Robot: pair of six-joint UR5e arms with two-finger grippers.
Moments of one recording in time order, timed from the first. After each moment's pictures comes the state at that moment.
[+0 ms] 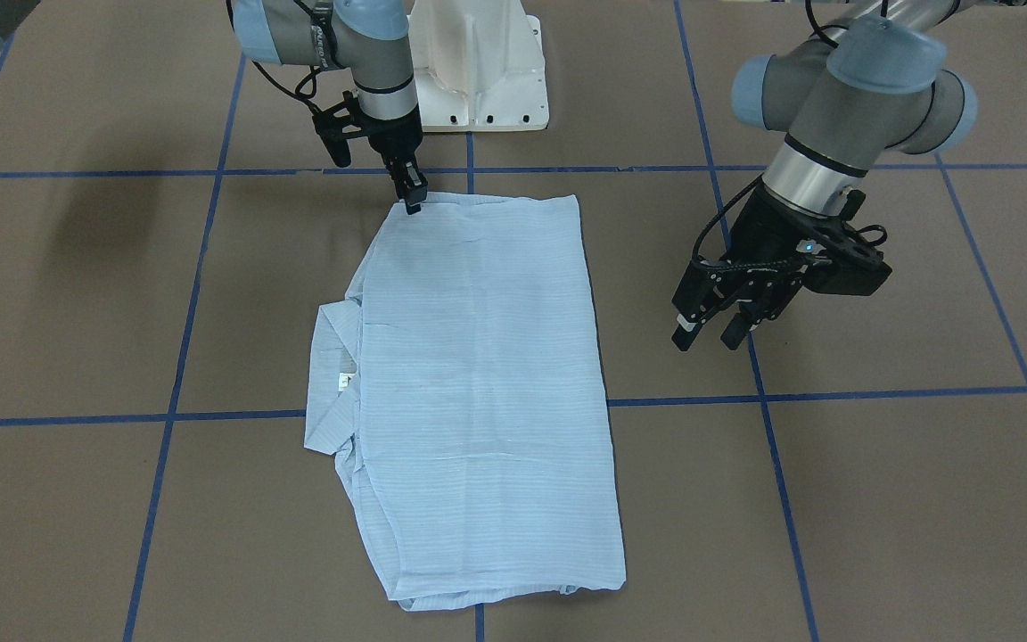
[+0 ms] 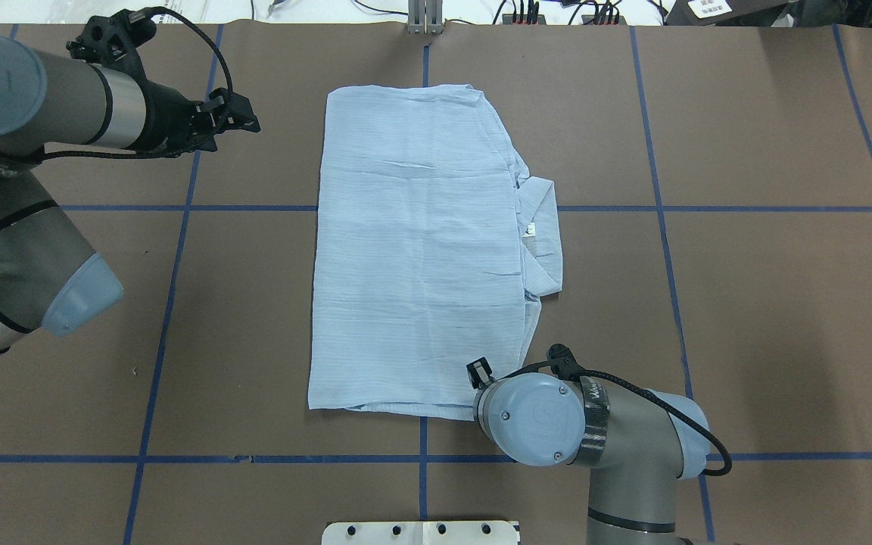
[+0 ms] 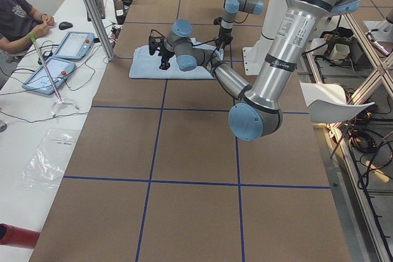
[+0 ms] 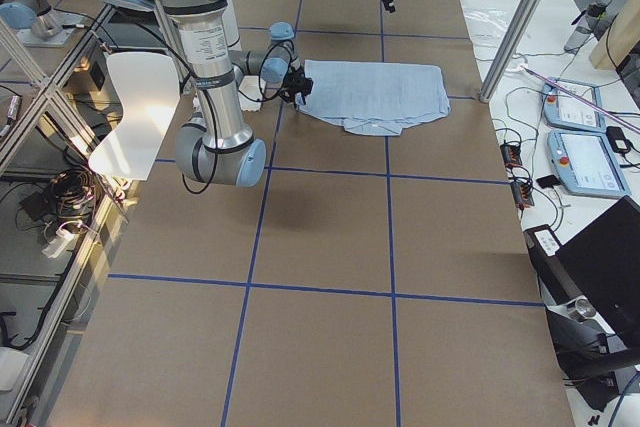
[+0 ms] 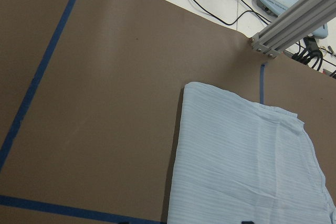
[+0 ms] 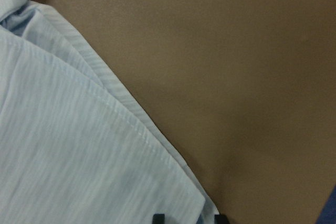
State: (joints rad) left arm -0.85 -1.98 -1.75 -2.14 -1.88 -1.39; right arm 0.20 -1.10 1.85 -1.51 1.57 2.56
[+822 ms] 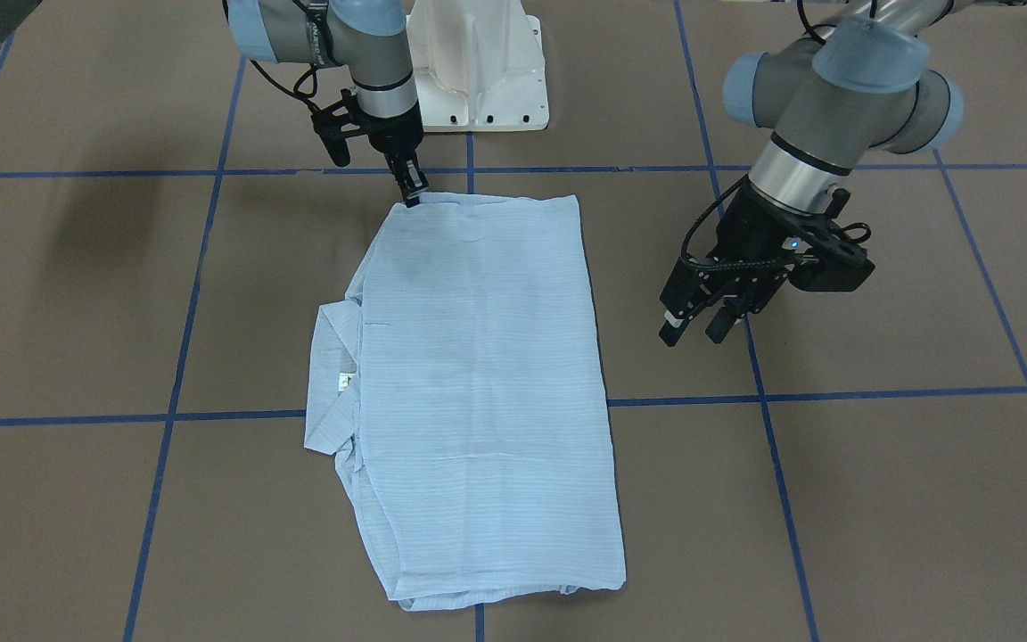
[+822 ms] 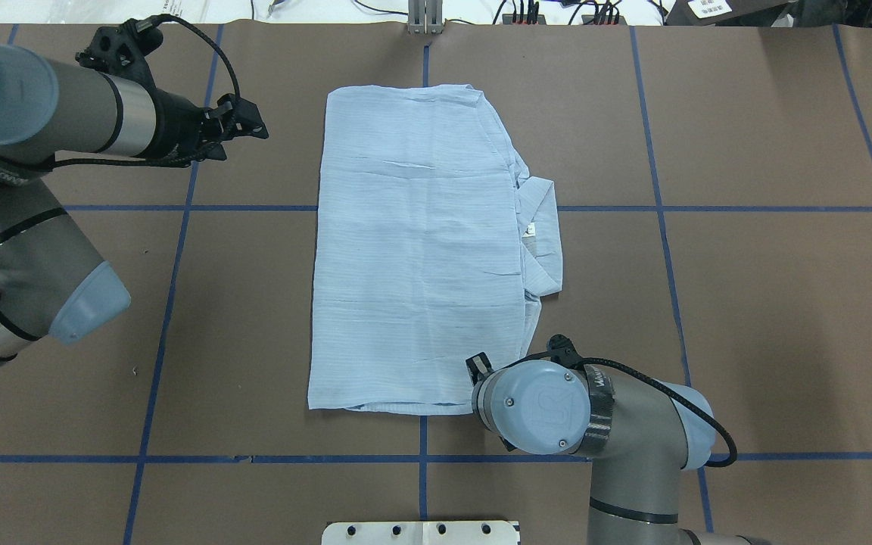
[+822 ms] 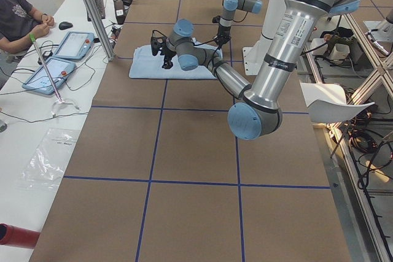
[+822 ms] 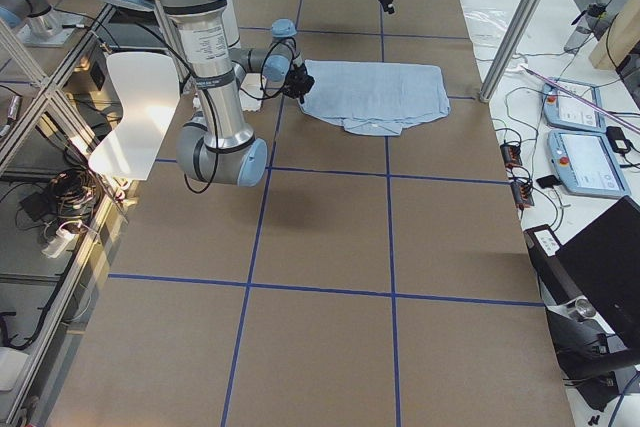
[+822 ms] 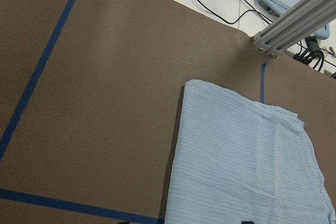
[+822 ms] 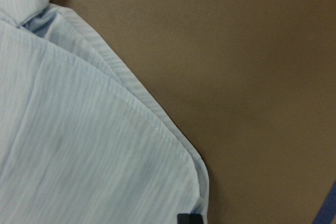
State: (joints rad) left arm -0.80 -1.99 -1.77 -2.14 -1.85 -1.52; right arm 0.23 -1.10 1.88 -1.51 1.60 2.55
